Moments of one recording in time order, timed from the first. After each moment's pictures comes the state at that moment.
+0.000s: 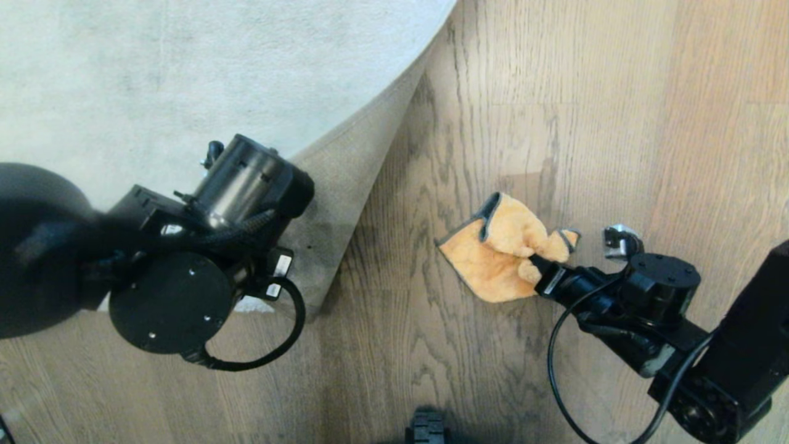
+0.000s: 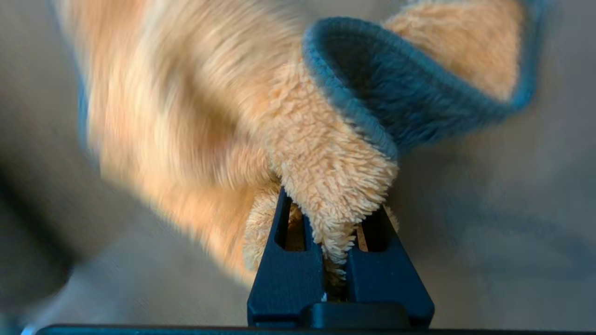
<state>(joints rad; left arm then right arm) -0.76 1.59 -1.17 0.43 0.94 -0.23 0.41 2.02 -0.44 -1.52 -0.10 0.49</state>
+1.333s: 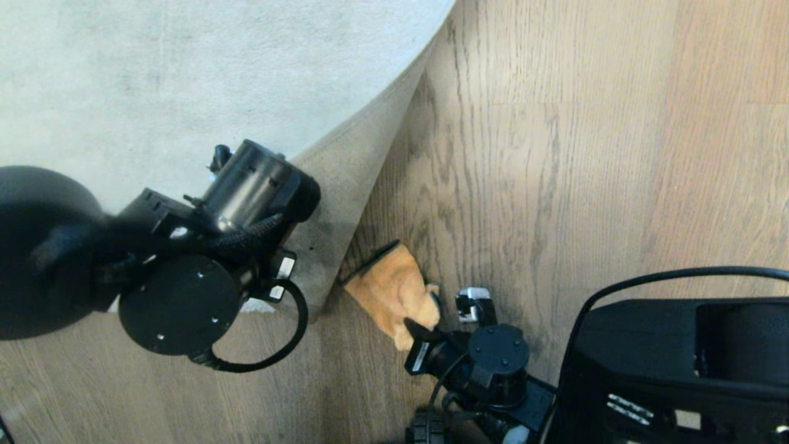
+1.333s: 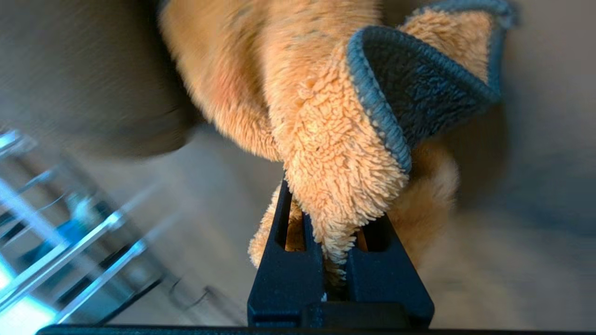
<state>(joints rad) -0.76 1.60 -1.16 0.43 0.94 -0.23 0.87 2.31 -0.67 -1.52 -0.29 0.55</state>
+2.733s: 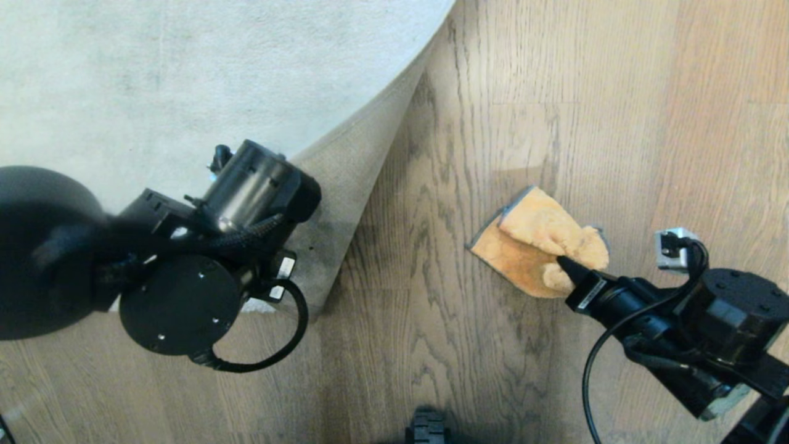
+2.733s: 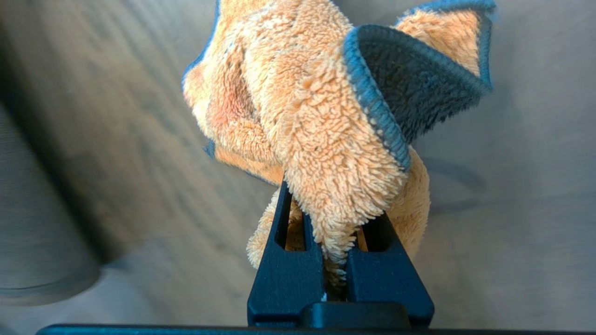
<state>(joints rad) -0.76 1.60 -1.16 0.43 0.94 -0.23 0.47 1.77 -0.25 -1.52 -0.25 0.45</state>
